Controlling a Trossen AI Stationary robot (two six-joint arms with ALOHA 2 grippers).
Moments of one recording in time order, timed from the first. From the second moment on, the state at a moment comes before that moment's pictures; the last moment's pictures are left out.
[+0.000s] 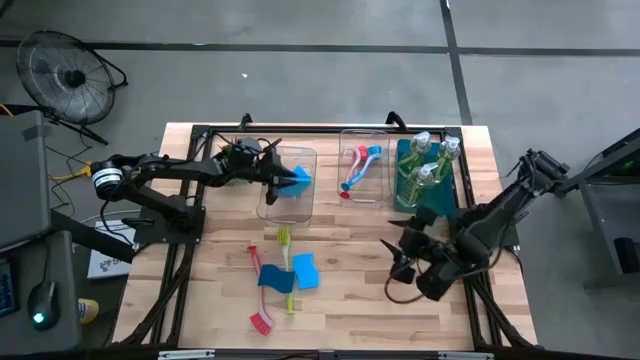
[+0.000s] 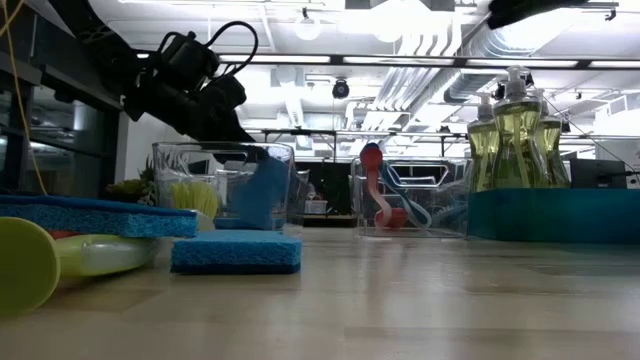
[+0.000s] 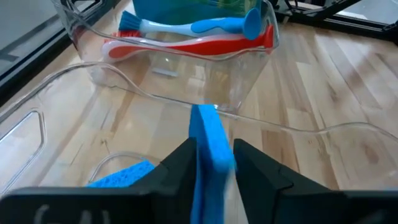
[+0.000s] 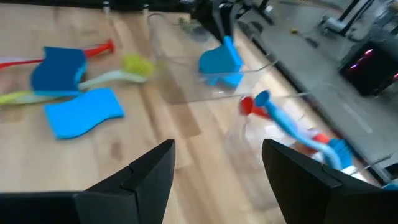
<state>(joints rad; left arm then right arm) 0.50 1.36 0.52 0.40 0.40 0.07 0.73 1.33 1.05 -0.84 1.03 0.79</state>
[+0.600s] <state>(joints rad) 0.50 1.25 0.57 0.41 0.46 0.11 0.87 1.33 1.00 -0.84 0.99 0.95</state>
